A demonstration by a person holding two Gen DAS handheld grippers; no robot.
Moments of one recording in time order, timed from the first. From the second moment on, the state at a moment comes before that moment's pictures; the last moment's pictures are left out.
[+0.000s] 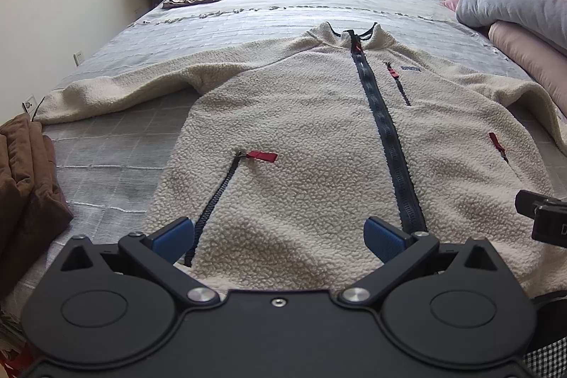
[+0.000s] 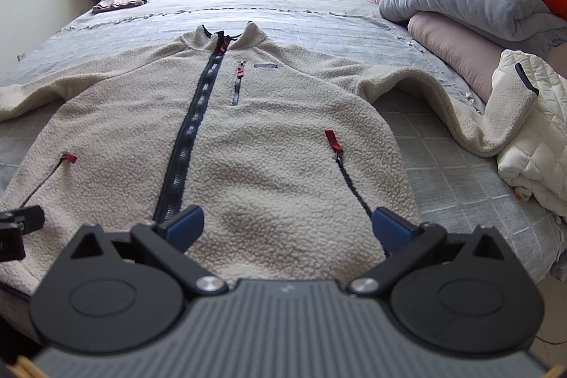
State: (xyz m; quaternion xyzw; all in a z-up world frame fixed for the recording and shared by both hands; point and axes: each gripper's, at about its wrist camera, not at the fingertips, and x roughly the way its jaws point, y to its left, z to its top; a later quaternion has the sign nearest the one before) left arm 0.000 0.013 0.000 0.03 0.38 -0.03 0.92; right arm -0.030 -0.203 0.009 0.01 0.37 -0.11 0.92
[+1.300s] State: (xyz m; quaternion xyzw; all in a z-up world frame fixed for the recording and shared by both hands) left arm -0.007 0.136 -0.068 -0.07 0.46 -0.13 0.87; right arm -0.068 -0.356 -0.062 0.13 0.43 -0.07 0.89
